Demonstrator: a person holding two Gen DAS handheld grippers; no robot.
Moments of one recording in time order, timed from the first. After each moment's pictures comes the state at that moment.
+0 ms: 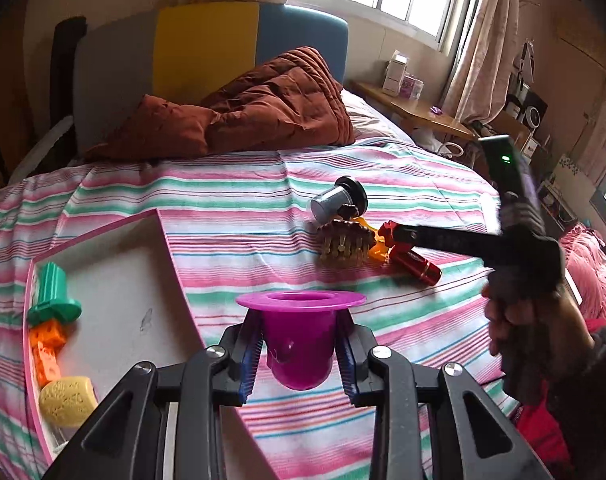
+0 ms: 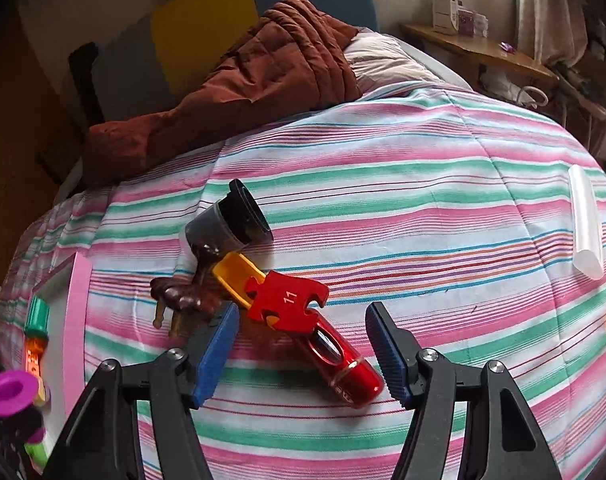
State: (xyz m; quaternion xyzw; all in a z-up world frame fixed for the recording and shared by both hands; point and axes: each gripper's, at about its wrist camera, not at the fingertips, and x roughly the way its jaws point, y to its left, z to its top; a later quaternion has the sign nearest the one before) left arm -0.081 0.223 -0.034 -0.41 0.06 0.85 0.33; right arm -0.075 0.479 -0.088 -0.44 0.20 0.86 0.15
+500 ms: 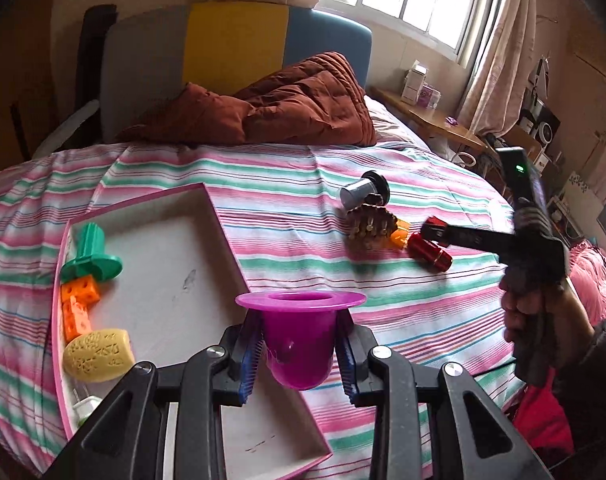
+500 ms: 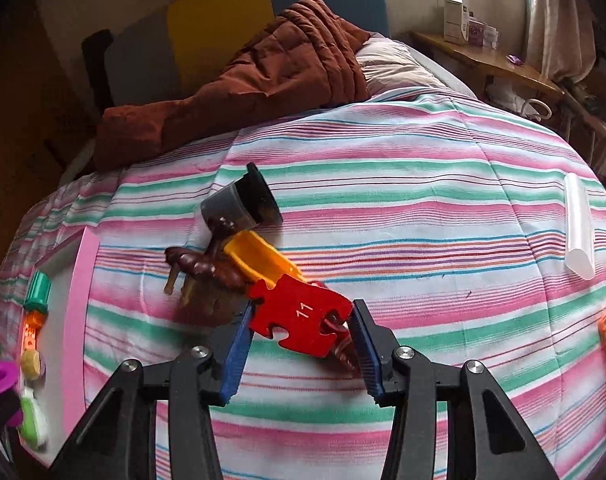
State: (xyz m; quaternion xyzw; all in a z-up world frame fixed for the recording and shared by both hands) left arm -0.064 0.172 -0.035 -0.42 0.04 0.86 0.30; right arm -0.049 0.454 -0.076 -0.44 0.15 0.87 0.13
